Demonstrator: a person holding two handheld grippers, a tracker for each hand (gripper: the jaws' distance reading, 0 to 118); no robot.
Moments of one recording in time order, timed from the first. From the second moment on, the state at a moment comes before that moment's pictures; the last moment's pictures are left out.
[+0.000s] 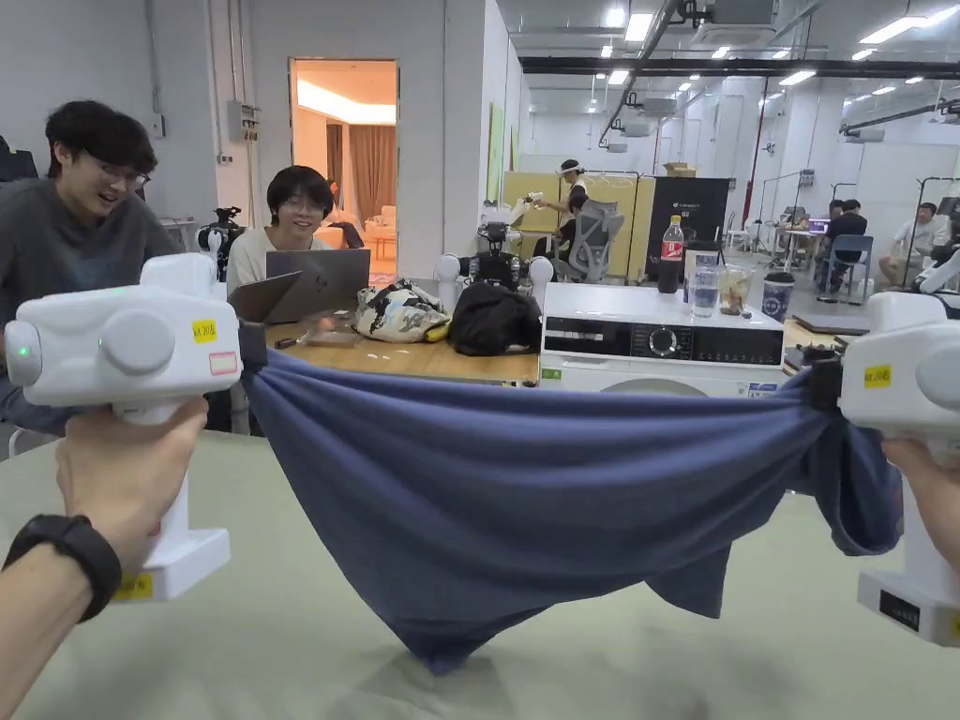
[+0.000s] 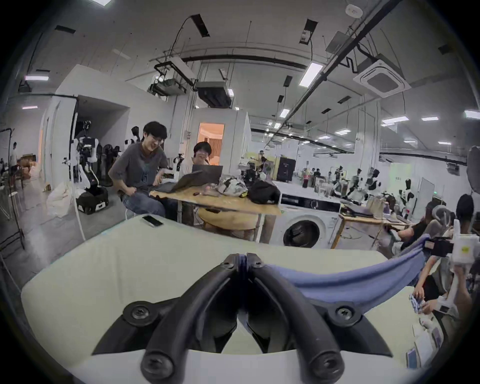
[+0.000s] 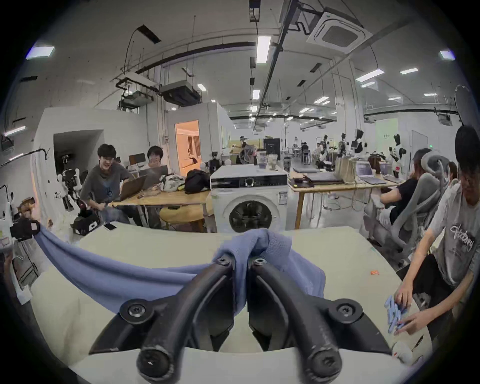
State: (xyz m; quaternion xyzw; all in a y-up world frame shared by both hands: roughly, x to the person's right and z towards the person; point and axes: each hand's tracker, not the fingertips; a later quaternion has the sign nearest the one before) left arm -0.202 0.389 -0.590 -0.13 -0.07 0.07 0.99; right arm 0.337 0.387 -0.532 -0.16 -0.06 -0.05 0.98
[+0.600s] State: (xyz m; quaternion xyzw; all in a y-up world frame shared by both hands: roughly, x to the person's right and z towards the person) left arm -0.237 0.154 -0.313 -0.30 -0.10 0.14 0.94; right arm 0.333 0.142 -0.244 -0.28 -0.07 -0.16 0.94
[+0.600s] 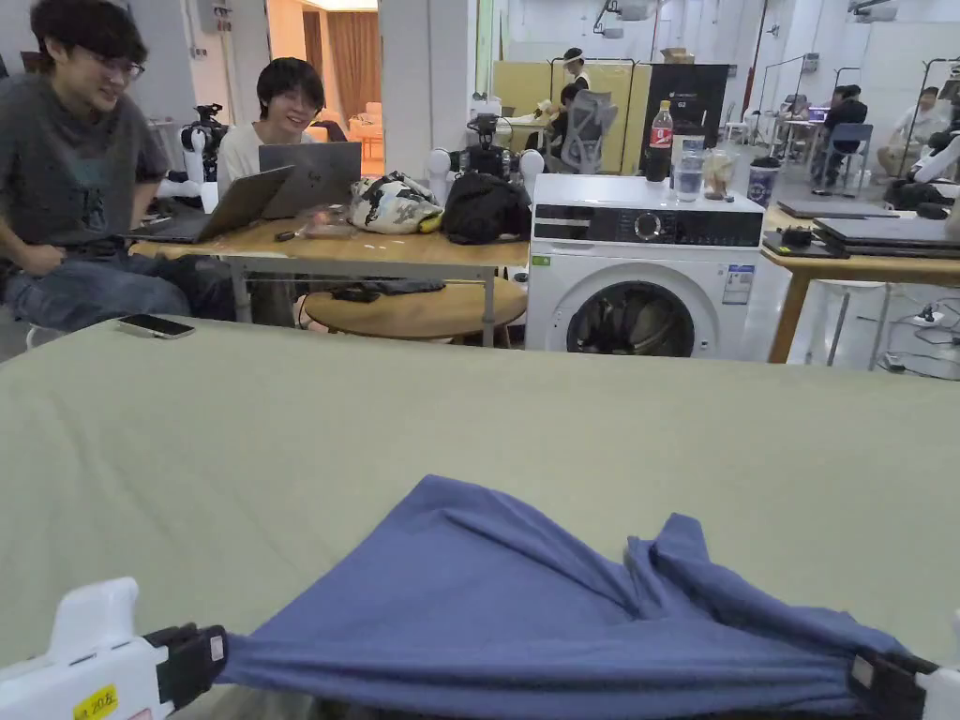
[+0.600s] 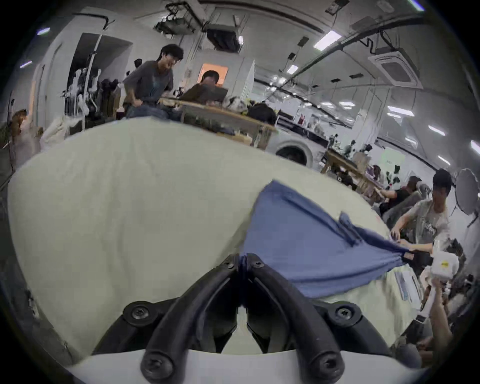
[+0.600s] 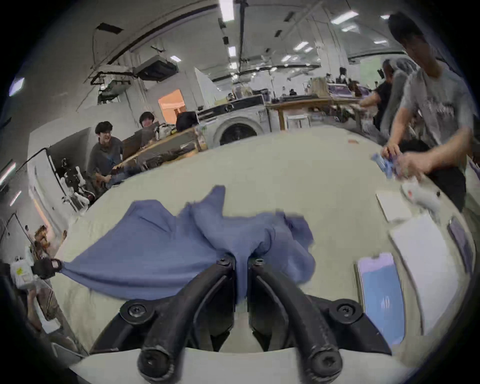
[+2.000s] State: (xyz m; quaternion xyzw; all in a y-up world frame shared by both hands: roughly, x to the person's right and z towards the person) left arm -0.165 0.188 -0.266 -0.17 -0.15 0.04 0.97; right arm 0.269 0.174 -0.203 -0.18 -0.03 -0.02 0.98
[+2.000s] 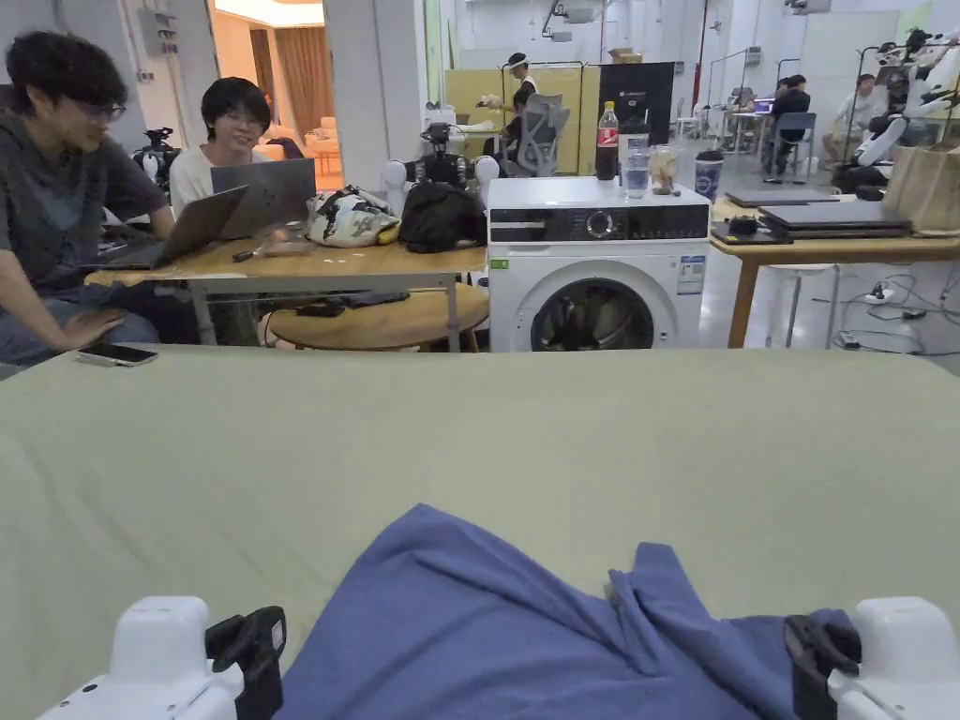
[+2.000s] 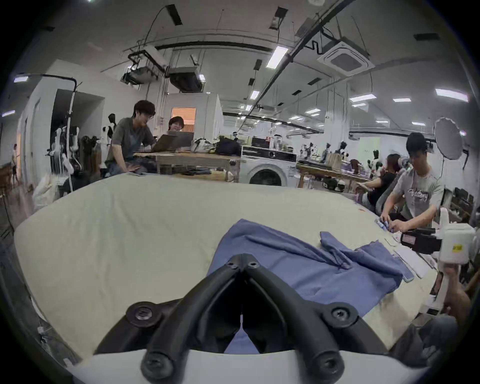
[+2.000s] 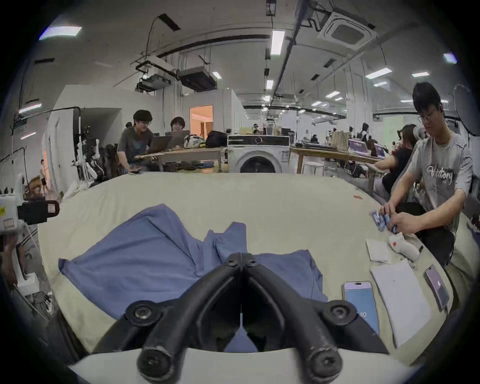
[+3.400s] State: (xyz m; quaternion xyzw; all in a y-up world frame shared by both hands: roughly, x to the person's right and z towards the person) left arm -0.199 0.094 -0.266 -0.41 -0.09 0.03 0.91; right arm 0.449 0.141 -0.331 -0.37 -0.01 -0.18 0.91
